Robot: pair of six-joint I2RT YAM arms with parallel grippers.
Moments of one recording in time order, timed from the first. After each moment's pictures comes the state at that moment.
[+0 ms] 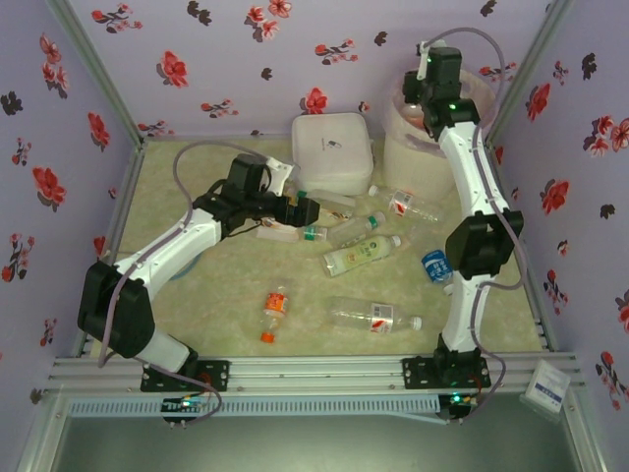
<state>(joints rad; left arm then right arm) -0.56 1.51 1.20 -0.34 0.44 -0.24 0.15 2.06 2.24 -0.54 0.08 0.06</state>
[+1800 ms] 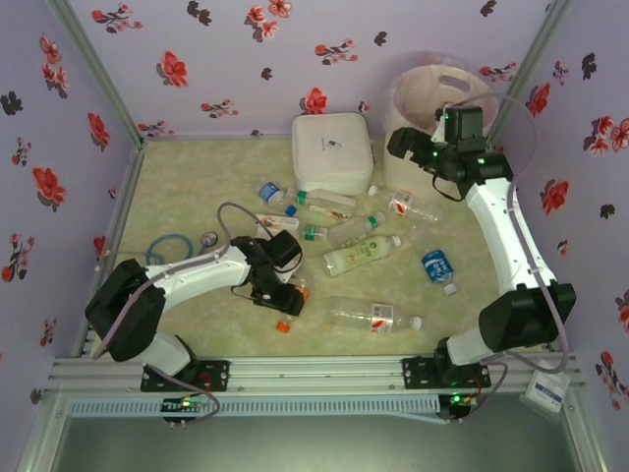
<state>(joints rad) -0.87 1.52 0.94 -0.85 0.24 -0.45 0.15 1.47 1.56 -0.73 -0.21 0.50</state>
